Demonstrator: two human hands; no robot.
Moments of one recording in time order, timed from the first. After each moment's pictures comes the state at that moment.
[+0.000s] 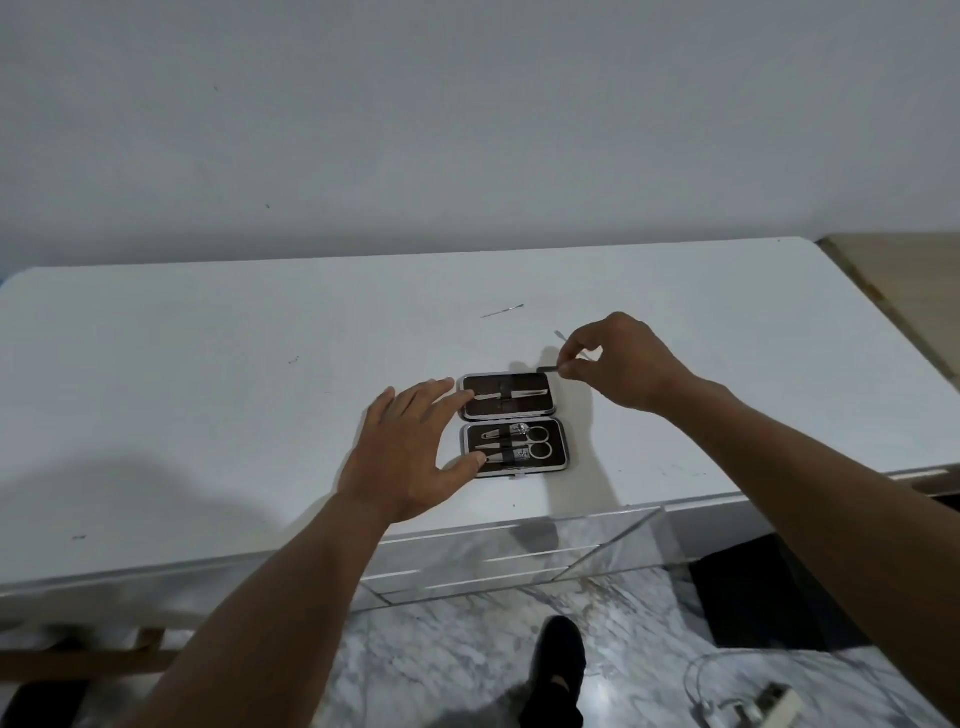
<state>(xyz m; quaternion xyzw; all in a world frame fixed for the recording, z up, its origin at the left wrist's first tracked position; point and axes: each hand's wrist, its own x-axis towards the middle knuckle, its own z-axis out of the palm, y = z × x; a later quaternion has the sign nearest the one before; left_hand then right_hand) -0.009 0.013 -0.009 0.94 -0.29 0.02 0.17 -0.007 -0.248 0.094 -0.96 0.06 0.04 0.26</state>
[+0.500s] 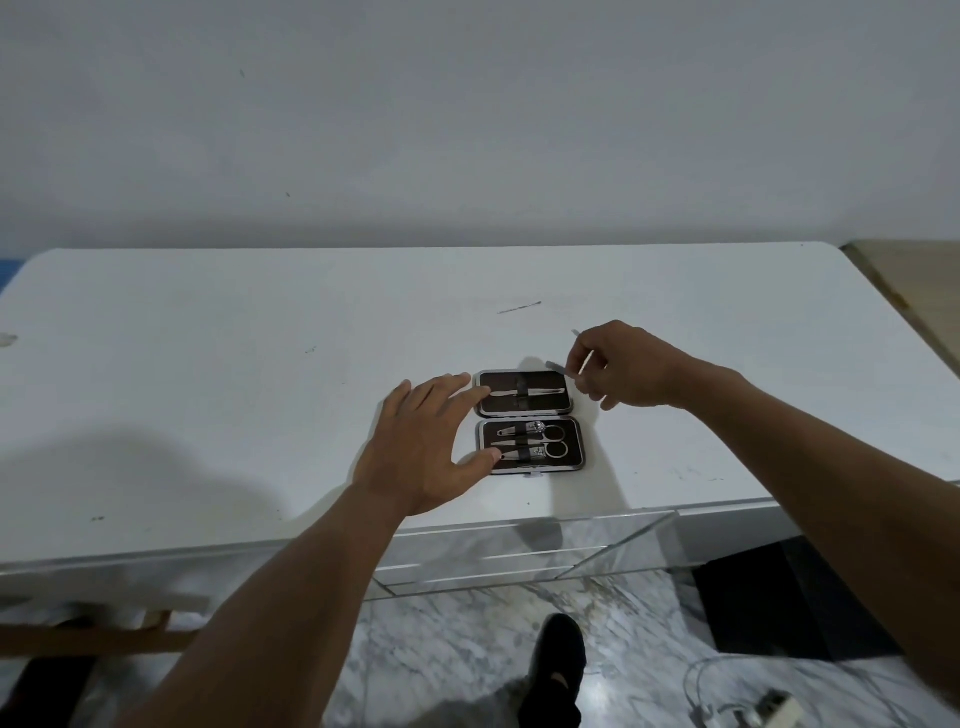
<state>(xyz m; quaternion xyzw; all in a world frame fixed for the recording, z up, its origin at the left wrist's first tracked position) -0.008 0.012 -0.010 0.94 -0.28 0.03 0.19 0.006 -0.243 0.095 -0.93 0.05 0.20 0.29</state>
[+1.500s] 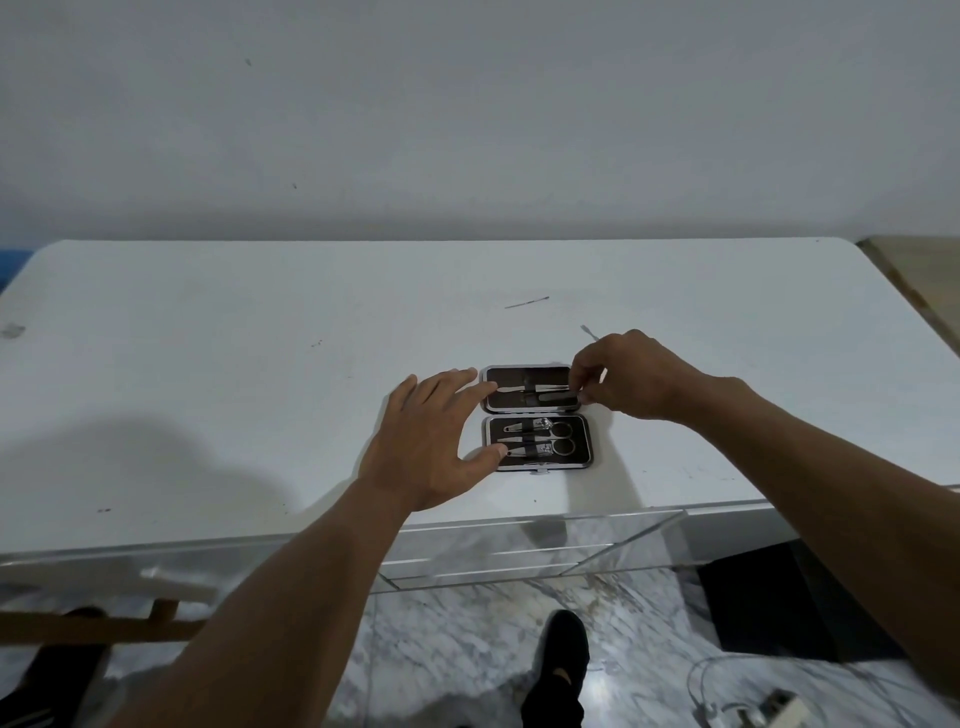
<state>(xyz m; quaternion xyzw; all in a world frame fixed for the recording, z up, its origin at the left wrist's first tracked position) -0.009 0.012 -0.008 0.94 -0.28 0.03 0.19 0.000 -0.242 0.081 -0.98 -0.05 0.14 0.16</state>
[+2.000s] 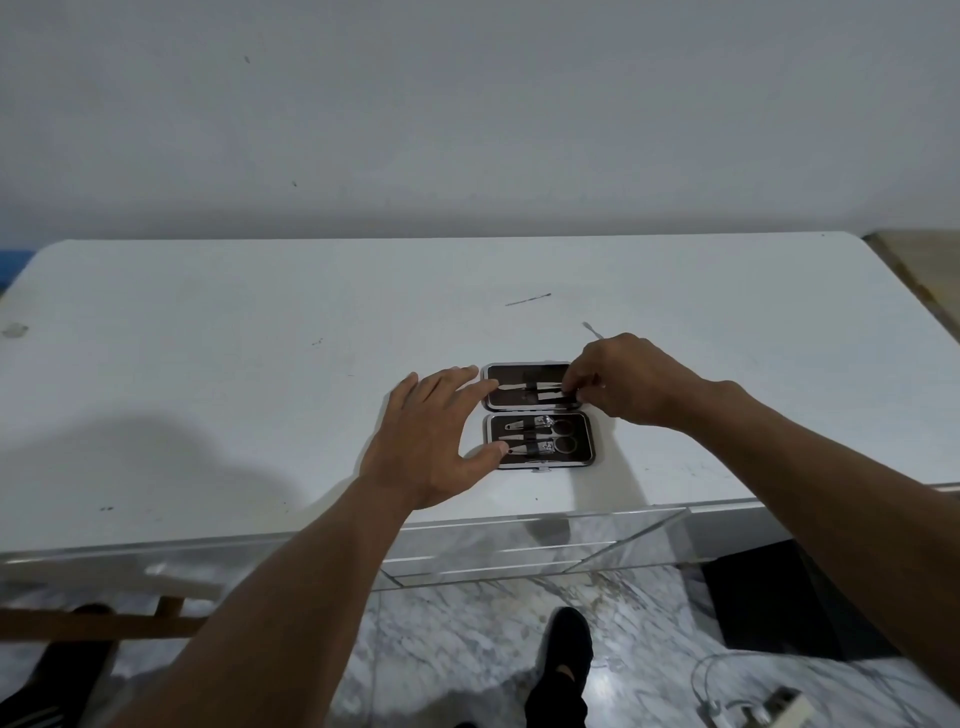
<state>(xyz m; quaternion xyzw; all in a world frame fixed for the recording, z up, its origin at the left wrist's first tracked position) -0.009 0.011 -0.008 0.94 -0.28 0.03 0.19 -0.005 -0.237 0.081 -0.98 -0.08 0.14 0.14</state>
